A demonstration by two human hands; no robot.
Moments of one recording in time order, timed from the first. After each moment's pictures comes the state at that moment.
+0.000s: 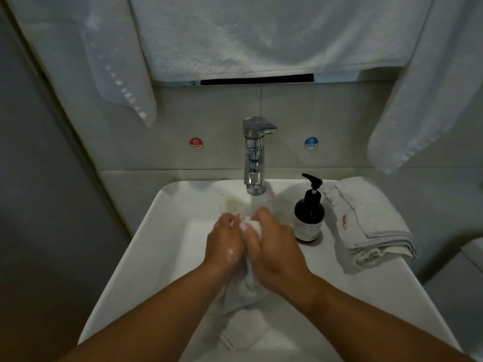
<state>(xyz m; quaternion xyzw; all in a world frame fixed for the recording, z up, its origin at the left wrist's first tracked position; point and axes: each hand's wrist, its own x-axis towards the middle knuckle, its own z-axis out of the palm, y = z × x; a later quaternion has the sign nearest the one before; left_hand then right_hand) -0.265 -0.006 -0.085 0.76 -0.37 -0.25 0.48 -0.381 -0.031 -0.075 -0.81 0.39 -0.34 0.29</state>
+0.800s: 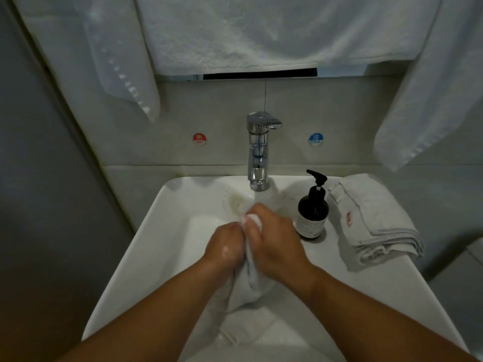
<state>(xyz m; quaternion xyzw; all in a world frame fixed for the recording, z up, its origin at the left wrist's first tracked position) -0.260 -0.001 -0.087 0.76 -0.37 -0.33 0.42 -0.372 -0.040 -0.076 -0.82 0.37 -0.34 0.28</state>
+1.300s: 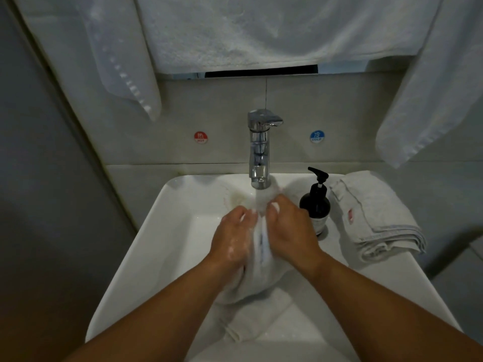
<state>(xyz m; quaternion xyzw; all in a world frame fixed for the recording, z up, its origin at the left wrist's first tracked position) -0.270 -0.002 -0.079 0.70 -0.36 -0.32 0.53 -0.378 -0.071 -0.081 -0.78 0.49 -0.29 0.25</state>
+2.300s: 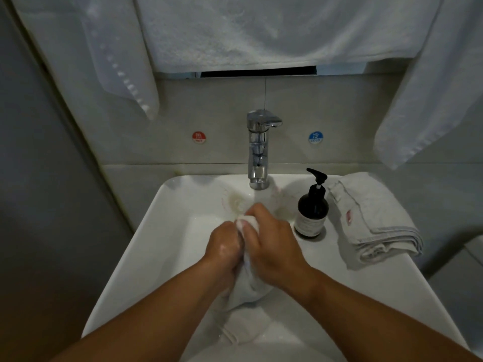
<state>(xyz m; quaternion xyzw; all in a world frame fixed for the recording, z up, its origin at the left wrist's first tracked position) -0.276 0.005 -0.070 0.70 -0.18 -0.43 0.54 -0.372 -0.031 -0.077 -0.82 0.36 -0.34 0.29</state>
